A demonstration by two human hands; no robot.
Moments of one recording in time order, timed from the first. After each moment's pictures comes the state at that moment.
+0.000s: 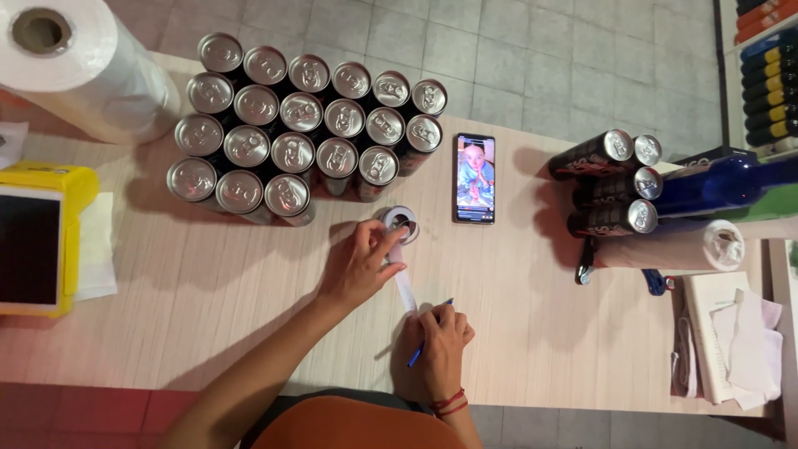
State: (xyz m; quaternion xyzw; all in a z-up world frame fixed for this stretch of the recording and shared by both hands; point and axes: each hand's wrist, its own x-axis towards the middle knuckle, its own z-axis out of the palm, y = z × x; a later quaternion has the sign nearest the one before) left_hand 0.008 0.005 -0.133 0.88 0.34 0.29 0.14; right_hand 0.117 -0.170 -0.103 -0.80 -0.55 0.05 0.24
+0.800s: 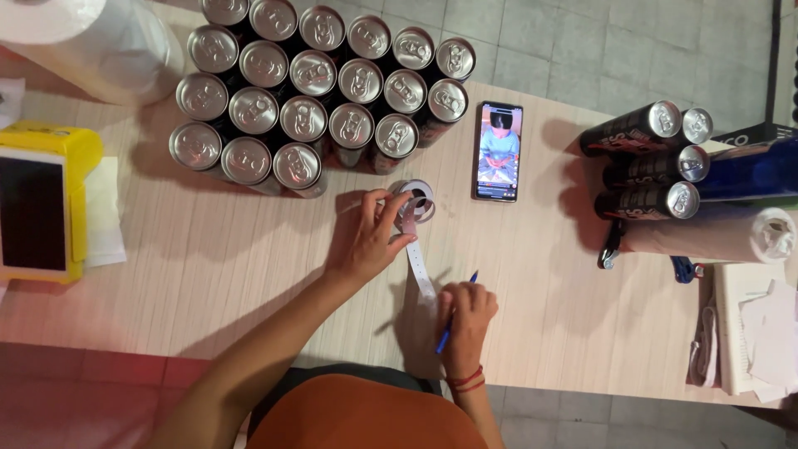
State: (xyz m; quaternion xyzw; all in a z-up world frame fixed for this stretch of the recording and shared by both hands) left_hand 0.019 0.003 -0.185 0.80 0.36 0.34 0.32; right_hand 0.139 -0.168 -0.110 -0.76 -0.58 0.00 0.31
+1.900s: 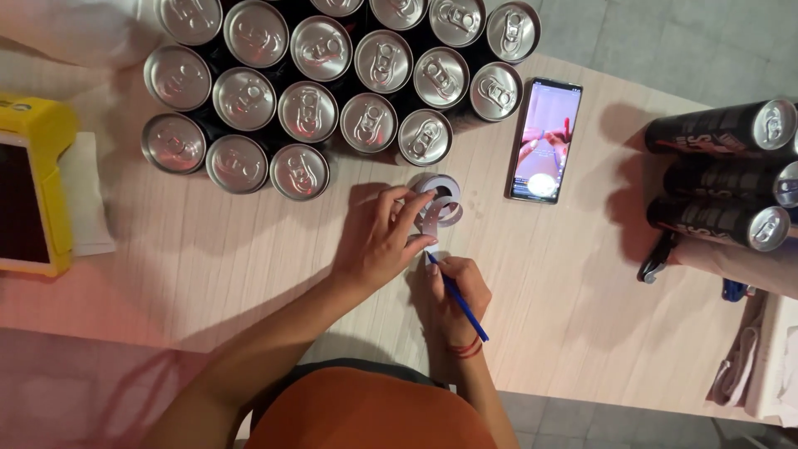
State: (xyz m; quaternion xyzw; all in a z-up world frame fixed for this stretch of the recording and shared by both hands) left_hand 0.005 0.019 -0.137 0.86 0.38 0.29 0.17; right_hand 0.137 -0.109 -0.144 -0.70 -0.49 0.17 0.49
